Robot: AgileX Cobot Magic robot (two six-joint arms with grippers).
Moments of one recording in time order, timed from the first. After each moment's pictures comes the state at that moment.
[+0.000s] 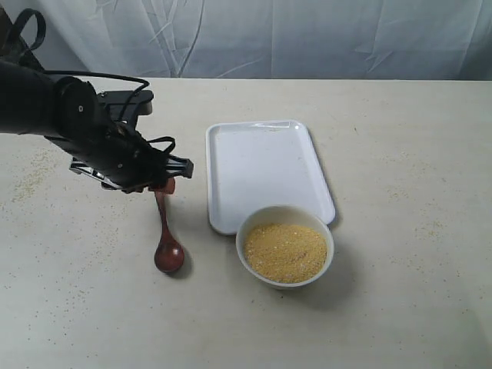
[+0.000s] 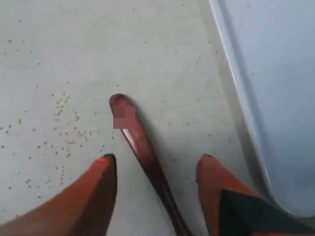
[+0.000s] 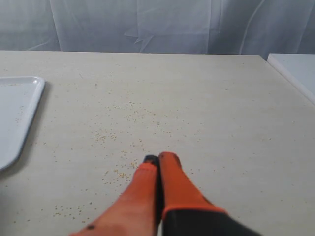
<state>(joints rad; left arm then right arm) -0.44 1.82 -1.00 -0.20 0.40 -0.11 -0.02 0.01 -0.01 -0.12 0.37 0.02</state>
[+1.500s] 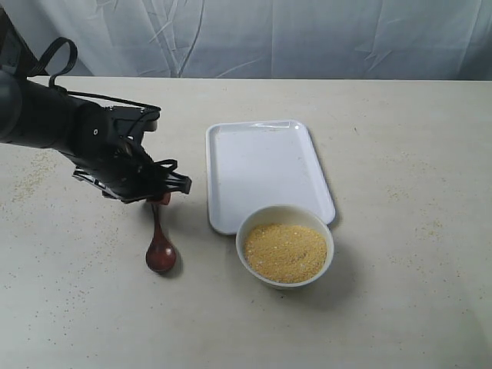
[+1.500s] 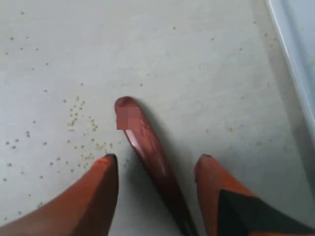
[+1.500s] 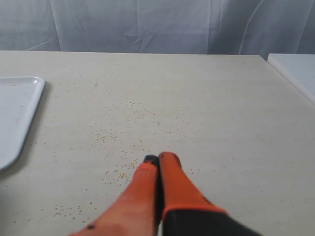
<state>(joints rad) -0.44 1.91 -1.00 -0.06 0.34 -0.18 -0.02 0.01 -0.01 -0.12 0.37 0.02</state>
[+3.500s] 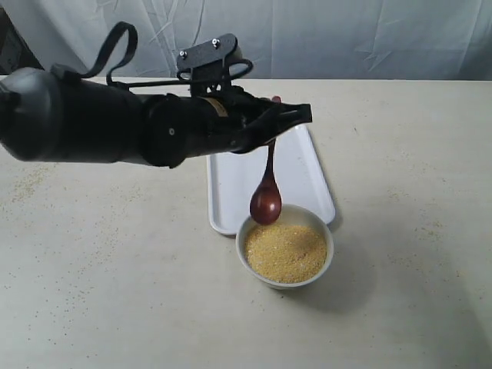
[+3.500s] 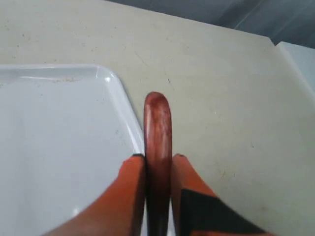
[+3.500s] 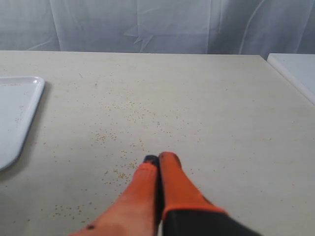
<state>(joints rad) -0.79 1.81 -1.08 -0.45 -0.14 -0.20 -0.02 0.01 -0.01 -0.12 0.37 0.02</state>
